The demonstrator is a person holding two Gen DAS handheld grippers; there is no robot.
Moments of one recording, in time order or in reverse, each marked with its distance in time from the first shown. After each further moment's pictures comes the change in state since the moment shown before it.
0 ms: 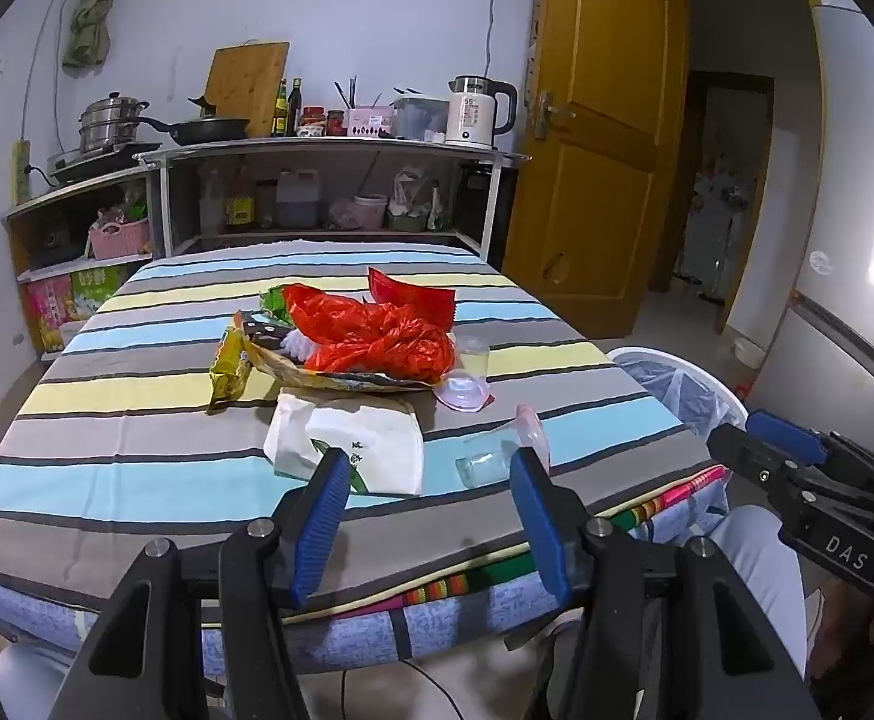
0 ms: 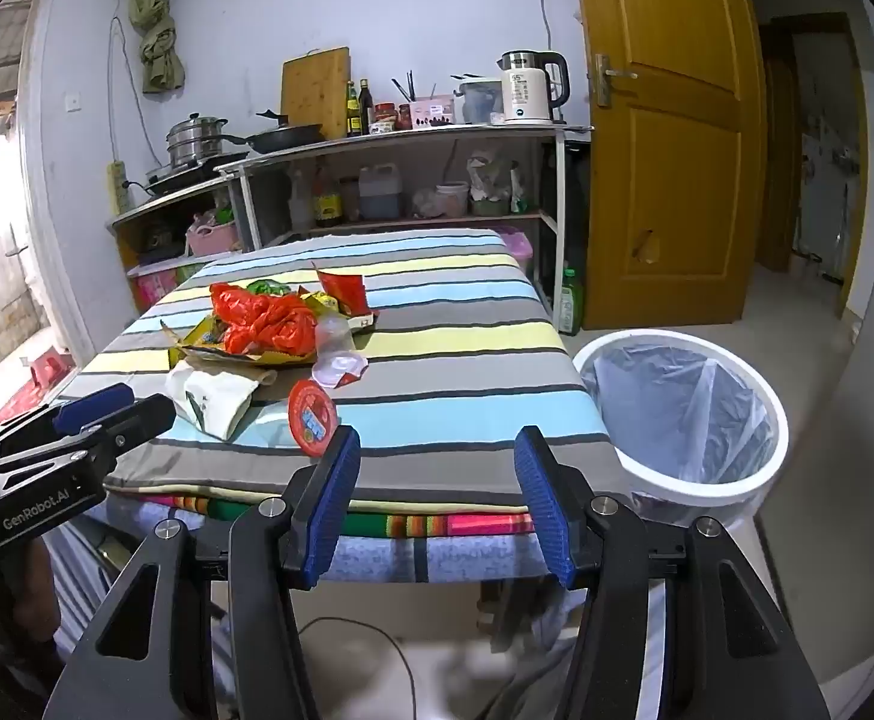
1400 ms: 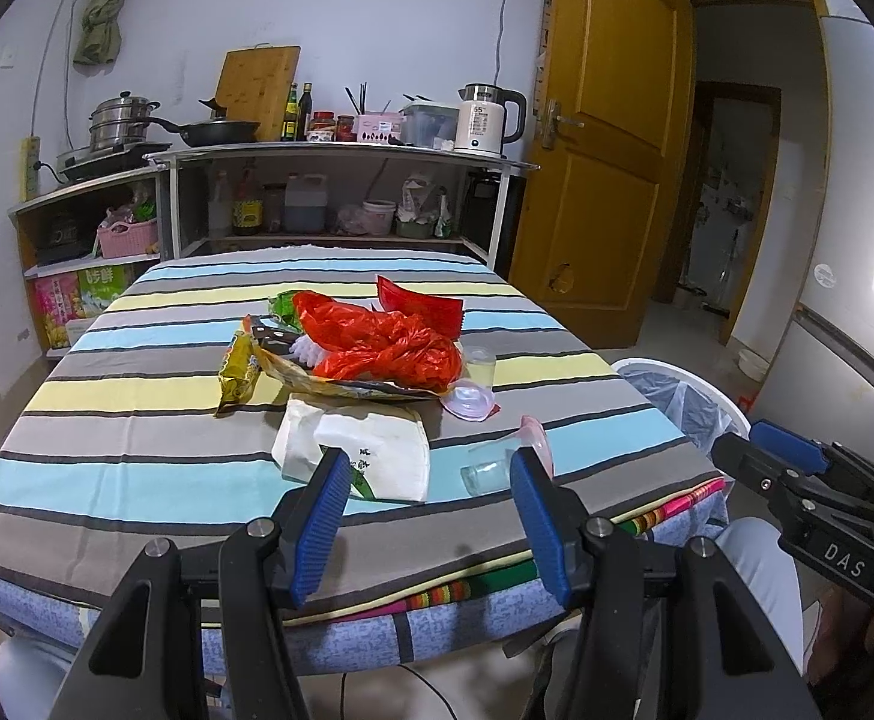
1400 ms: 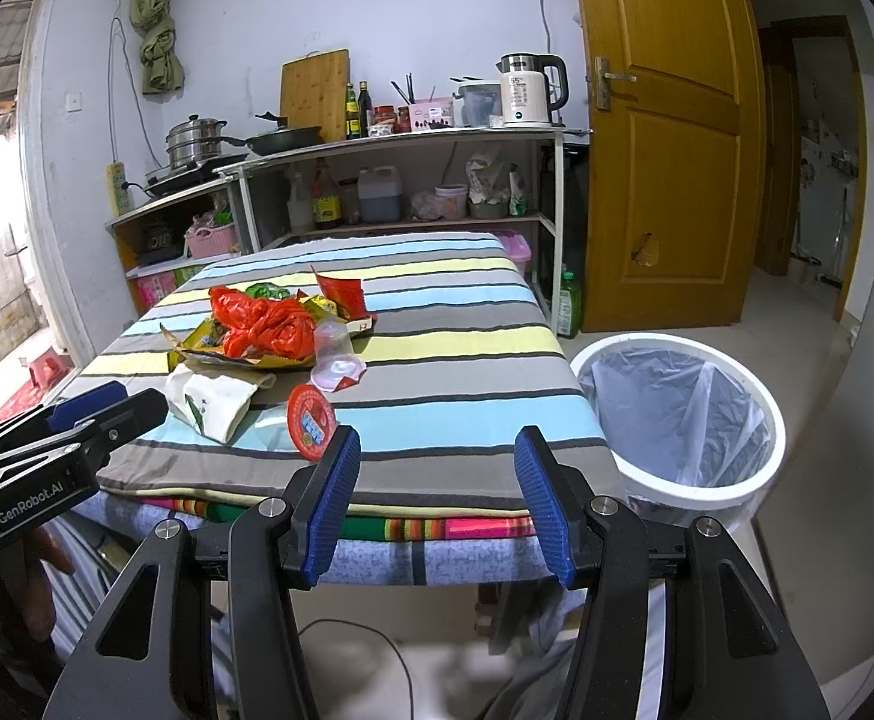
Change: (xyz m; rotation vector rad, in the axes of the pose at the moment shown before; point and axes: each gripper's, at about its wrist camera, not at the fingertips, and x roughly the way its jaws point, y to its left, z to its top) left arm -0.005 0.002 0.002 -0.017 -0.023 0.002; right arm 0.000 0.000 0.000 0.000 -0.003 0.001
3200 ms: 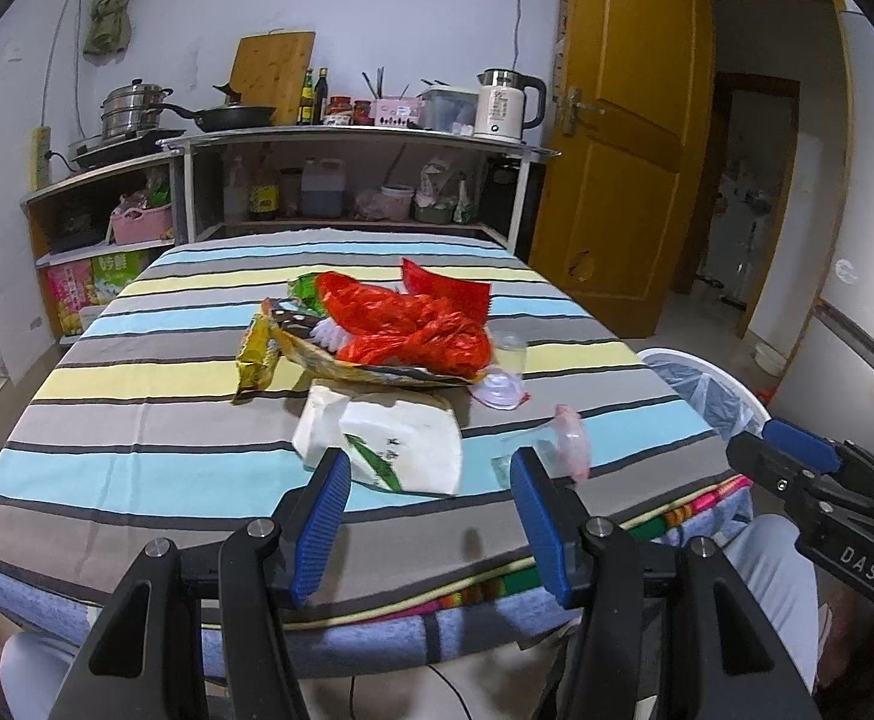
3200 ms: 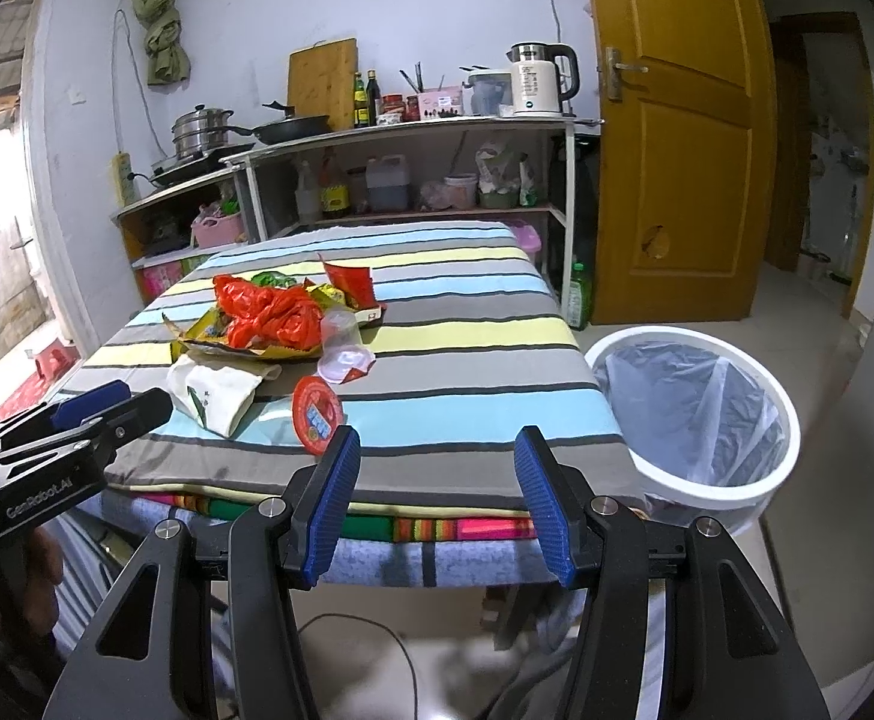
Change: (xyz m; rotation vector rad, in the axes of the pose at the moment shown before) left arm 0.015 0.012 0.000 -0.017 0.040 0.045; right arm 0.014 0.003 -0.003 -0.013 0.029 0.026
